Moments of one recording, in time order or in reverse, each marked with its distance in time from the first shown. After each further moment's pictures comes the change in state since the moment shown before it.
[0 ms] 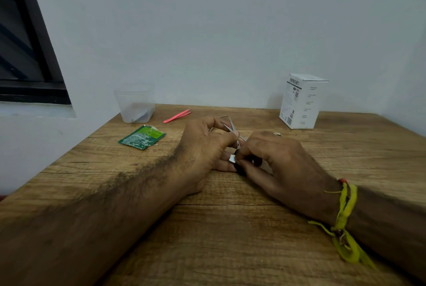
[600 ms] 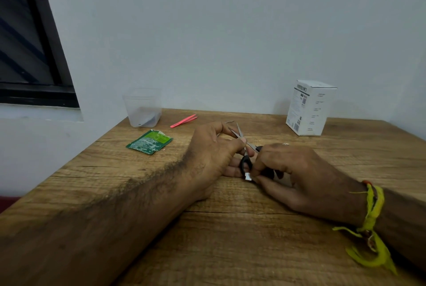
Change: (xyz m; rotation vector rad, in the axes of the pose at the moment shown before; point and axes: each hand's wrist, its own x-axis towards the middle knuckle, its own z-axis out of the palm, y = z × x) left_hand 0.000 0.001 0.001 0.011 -0.014 -0.013; right_hand -0.002 0.013 -0.012 0.060 -0.142 -0.070
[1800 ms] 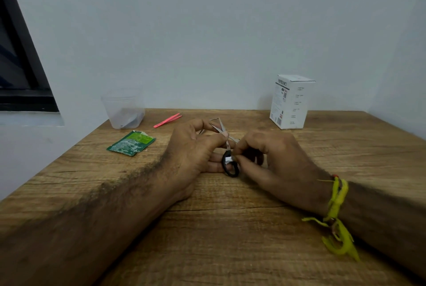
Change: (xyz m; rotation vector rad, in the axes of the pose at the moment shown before) left_hand -0.005 0.001 0.003 -0.024 0.019 0.025; right_hand 0.005 -0.004 0.007 0.058 0.263 0.194
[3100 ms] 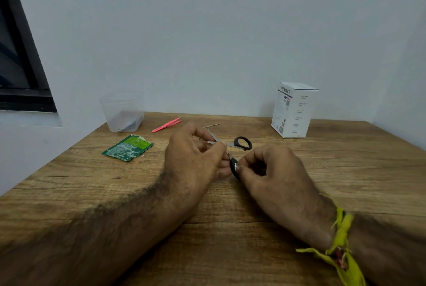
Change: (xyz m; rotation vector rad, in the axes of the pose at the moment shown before) left_hand -0.007 -0.004 0.008 0.094 0.192 0.134; right_hand -0.001 -0.022 0.012 0.118 0.058 0.601
